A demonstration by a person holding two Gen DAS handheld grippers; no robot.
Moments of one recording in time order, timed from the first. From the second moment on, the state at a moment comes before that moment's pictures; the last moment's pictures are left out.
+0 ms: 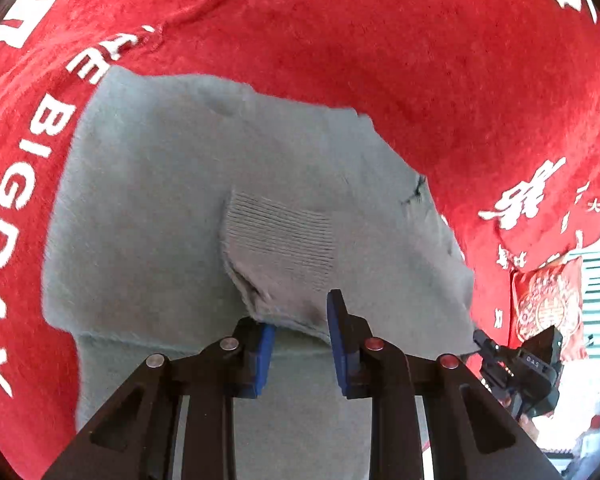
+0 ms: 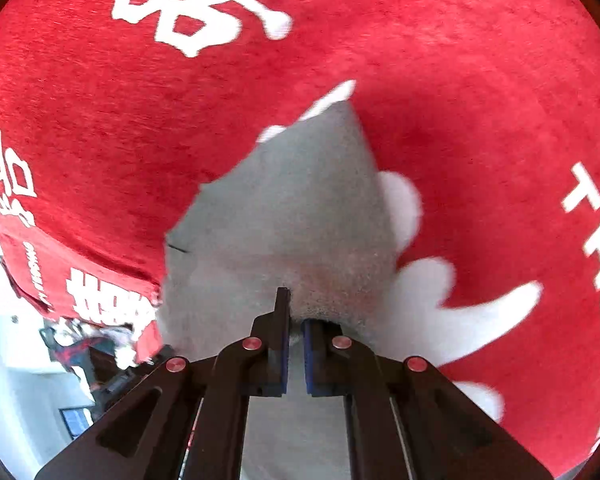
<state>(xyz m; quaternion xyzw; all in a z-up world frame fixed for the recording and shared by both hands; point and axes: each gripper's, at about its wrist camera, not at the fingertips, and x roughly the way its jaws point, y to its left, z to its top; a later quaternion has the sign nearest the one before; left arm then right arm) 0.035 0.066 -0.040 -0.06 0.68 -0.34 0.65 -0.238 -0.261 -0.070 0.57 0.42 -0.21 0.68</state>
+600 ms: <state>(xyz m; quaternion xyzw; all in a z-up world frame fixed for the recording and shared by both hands) 0.031 0.067 -0.045 -0.02 0.69 -0.30 0.66 -0.246 -0.329 -0.073 0.56 0.43 -0.23 0.67</state>
